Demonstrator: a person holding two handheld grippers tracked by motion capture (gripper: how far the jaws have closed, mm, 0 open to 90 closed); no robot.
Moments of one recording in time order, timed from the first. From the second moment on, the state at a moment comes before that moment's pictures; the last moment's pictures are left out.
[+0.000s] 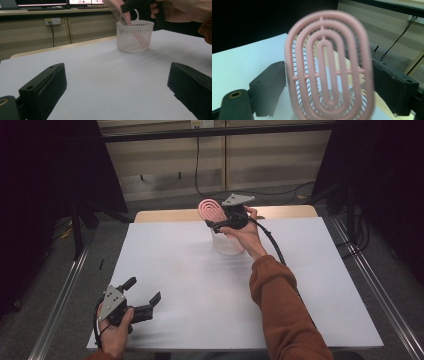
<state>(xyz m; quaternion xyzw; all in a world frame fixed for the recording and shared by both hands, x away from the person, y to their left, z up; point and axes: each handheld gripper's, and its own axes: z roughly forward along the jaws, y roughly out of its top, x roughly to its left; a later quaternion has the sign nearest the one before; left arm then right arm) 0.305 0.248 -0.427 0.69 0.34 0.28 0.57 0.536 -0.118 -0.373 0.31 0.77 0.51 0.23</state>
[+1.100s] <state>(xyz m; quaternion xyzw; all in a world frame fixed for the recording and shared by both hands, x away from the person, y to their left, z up) 0.308 0.246 -0.428 0.69 0.35 0.28 0.56 0.512 -0.149 -0.356 0.34 0.74 0.52 0.25</state>
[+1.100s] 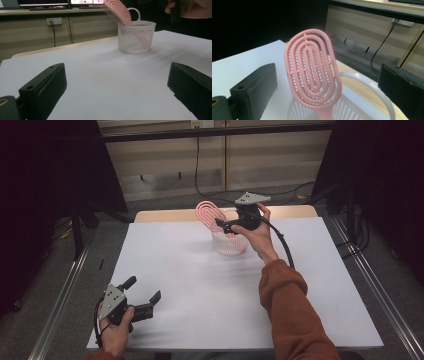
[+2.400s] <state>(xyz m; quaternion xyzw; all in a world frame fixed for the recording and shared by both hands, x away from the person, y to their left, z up) 0.305 0.249 -0.425 0.67 0.36 0.30 0.57 0.452 -0.192 -0.364 0.40 0.66 0.54 0.34</state>
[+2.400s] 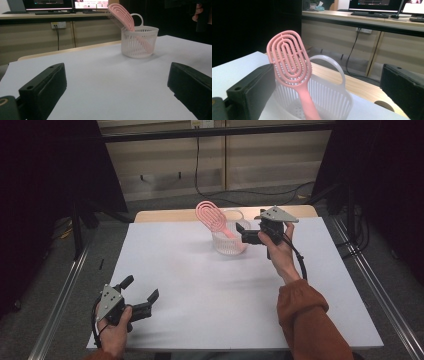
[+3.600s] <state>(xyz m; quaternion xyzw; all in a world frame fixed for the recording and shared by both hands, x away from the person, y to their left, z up) 0.304 0.250 -0.425 0.67 0.37 0.31 0.57 0.373 -0.225 -0.378 0.40 0.64 0.53 0.37</state>
